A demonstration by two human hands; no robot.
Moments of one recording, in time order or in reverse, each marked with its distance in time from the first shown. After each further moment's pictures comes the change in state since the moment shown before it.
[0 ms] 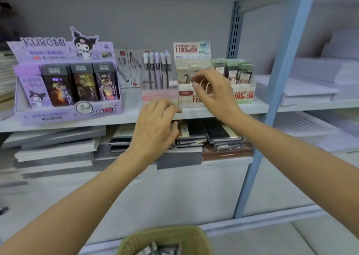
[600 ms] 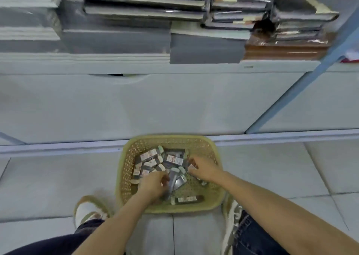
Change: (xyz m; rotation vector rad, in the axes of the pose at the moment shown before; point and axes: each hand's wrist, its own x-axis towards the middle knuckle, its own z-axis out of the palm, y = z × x) left_hand -0.391 0.061 0.158 -0.500 -1.342 -0.907; right_hand -0.418 0.012 0.188 0.048 -1.368 0.909
